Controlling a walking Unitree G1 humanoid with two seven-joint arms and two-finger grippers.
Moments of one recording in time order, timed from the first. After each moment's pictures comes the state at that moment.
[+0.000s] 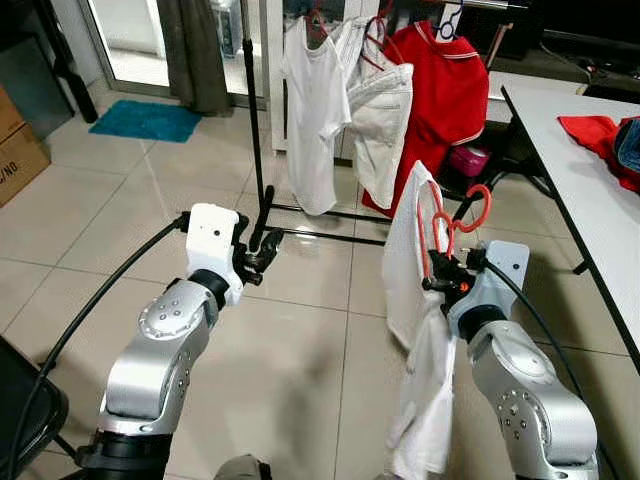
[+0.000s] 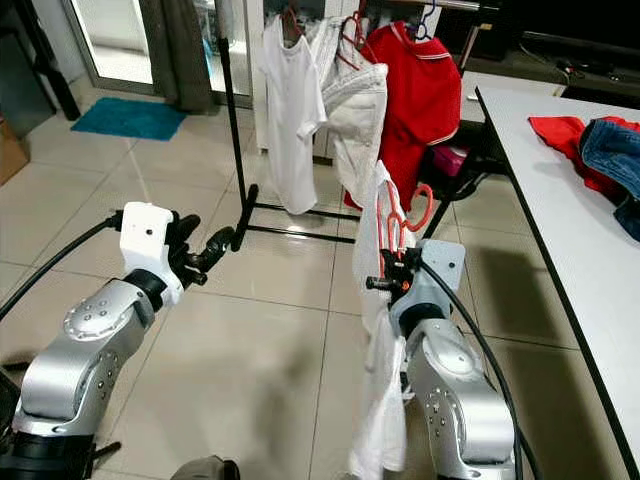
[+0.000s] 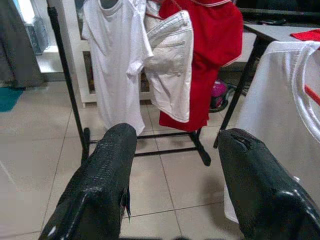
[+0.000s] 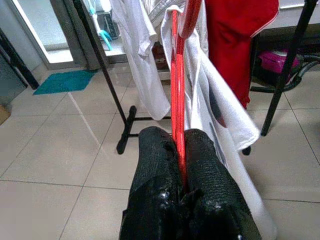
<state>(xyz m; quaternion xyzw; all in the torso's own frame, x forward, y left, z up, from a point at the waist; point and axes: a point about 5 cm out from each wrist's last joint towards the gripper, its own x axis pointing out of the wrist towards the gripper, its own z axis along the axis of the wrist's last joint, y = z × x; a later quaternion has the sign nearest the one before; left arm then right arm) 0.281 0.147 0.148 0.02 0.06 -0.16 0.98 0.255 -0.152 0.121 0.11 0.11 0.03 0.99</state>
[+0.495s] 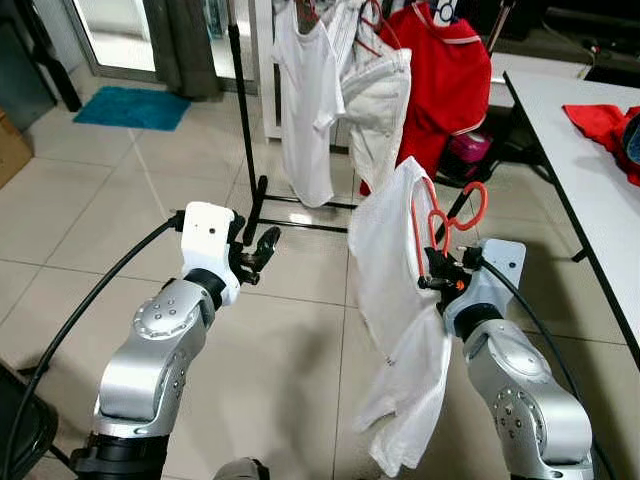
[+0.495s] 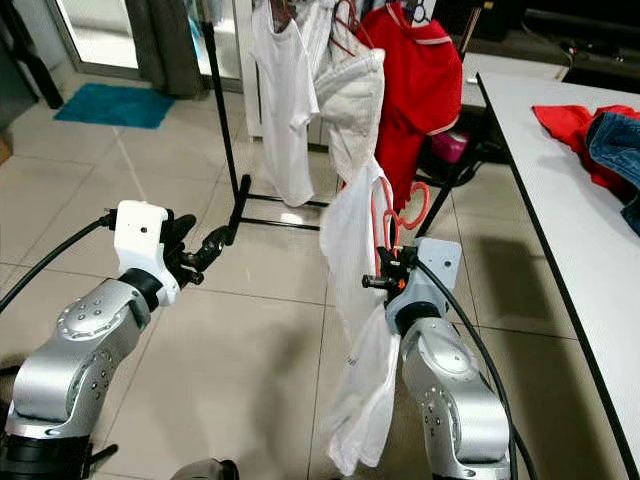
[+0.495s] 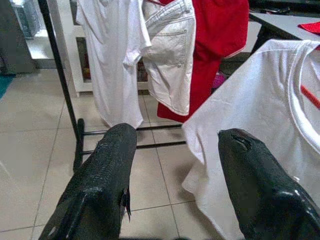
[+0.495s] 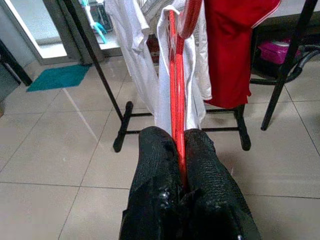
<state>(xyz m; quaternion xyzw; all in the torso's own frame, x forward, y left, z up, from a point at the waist) 0.278 0.149 0.153 0.01 0.06 -0.16 0.98 0.256 -0.147 0.122 0.11 0.11 0.04 0.99</state>
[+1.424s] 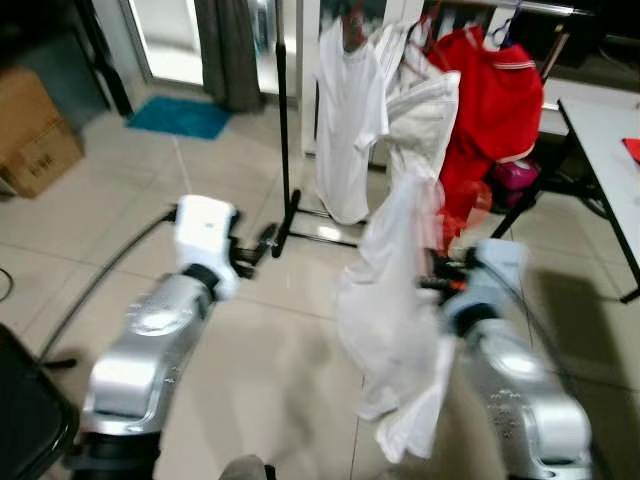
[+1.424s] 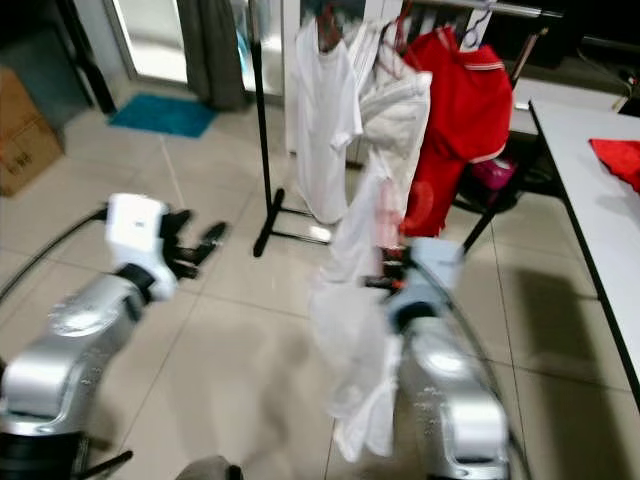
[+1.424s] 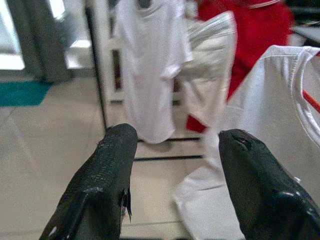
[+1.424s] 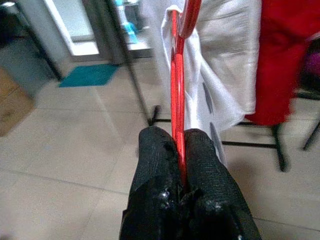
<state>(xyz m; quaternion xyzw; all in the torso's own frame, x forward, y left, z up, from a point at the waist) 0.280 0.157 0.159 0.02 0.06 -0.15 0.99 0.256 -0.137 0.123 0.11 0.11 0.05 0.99</state>
